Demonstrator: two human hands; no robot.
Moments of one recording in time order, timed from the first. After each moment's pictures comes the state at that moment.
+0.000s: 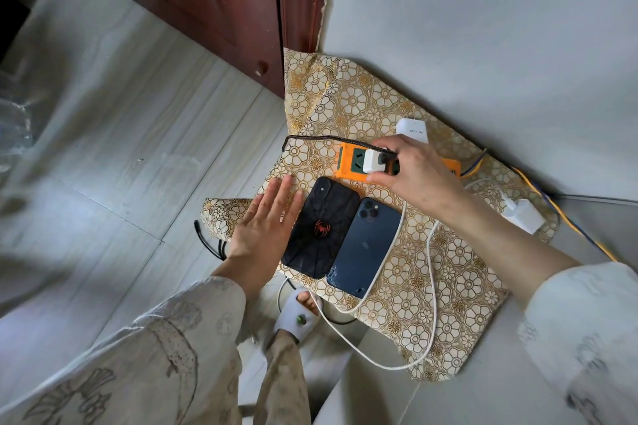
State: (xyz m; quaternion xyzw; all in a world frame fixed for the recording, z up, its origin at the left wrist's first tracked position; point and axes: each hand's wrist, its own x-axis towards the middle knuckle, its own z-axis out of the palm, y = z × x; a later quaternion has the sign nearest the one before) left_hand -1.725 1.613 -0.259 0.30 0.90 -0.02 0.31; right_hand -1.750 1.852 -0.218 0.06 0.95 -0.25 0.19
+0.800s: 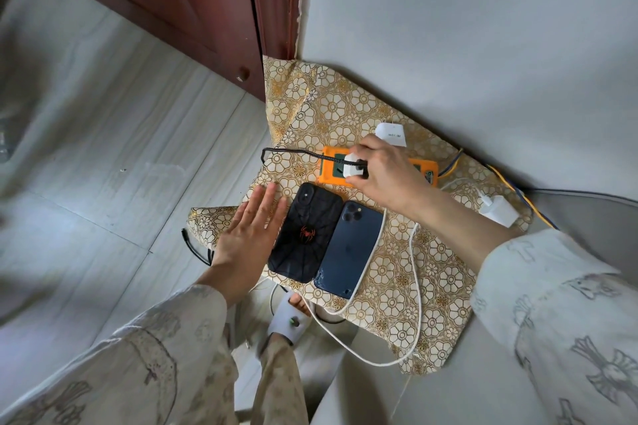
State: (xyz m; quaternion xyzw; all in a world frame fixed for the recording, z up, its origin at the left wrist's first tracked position) left_hand -1.727 1.610 -0.267 0.32 0.90 -0.02 0.30; right_hand -1.760 1.844 -0.215 0.02 0.96 -0.19 0.23
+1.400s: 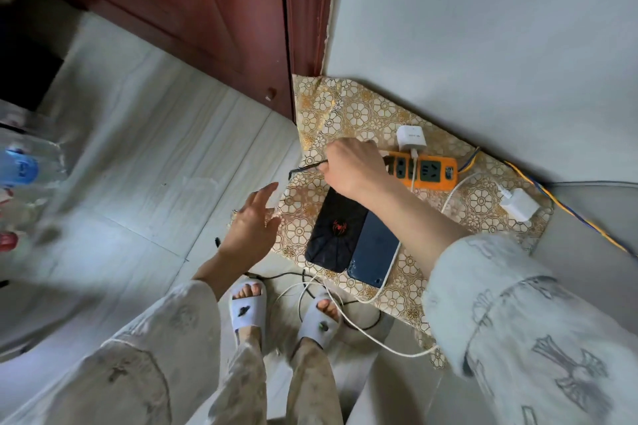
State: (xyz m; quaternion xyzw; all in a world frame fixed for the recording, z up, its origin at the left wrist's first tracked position) left_hand -1.752 1.569 -0.231 0.06 0.88 0.35 0.31; right_hand -1.784 1.748 -0.175 0.05 0.96 -0.13 0.24
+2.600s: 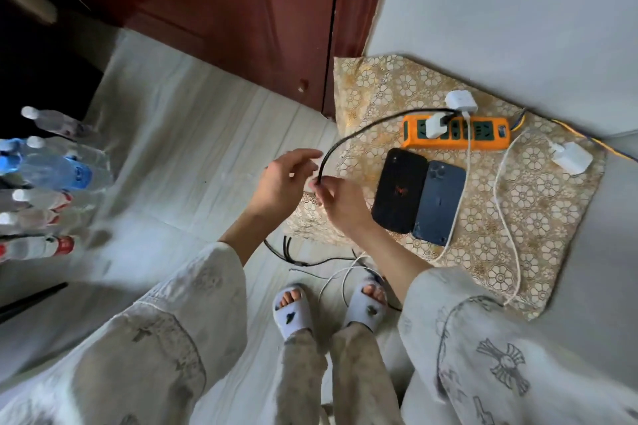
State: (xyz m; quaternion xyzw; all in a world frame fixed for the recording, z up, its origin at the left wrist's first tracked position) left_hand -1.775 1.504 -0.190 0.10 0.84 0.47 0.26; right_hand -1.718 1.605 -0.222 0.24 0.82 -0.49 0.15
